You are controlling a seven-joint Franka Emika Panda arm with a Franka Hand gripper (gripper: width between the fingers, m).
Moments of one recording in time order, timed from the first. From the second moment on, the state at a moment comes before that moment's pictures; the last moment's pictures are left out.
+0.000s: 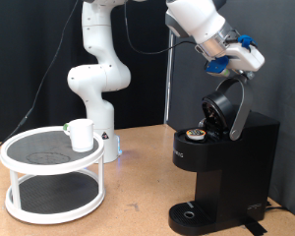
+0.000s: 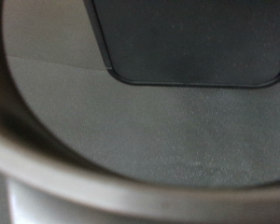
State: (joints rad) arm 0.16 -0.15 0.12 -2.14 0.91 2.23 2.23
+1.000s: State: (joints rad) arm 0.13 -0.27 0.06 -2.24 0.93 2.24 2.11
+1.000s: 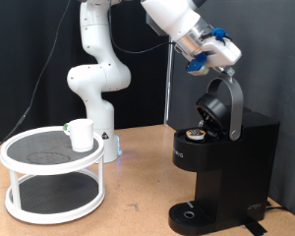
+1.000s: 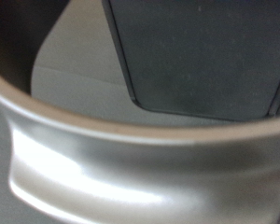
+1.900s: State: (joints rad) arm 0.02 -0.29 0.02 -2.30 0.71 2.19 2.12
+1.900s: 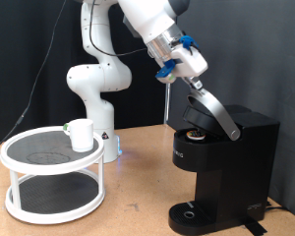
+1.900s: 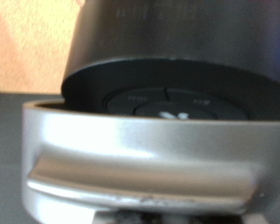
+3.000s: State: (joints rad) arm -0.04 -0.14 0.01 -2.35 0.63 2.32 2.14
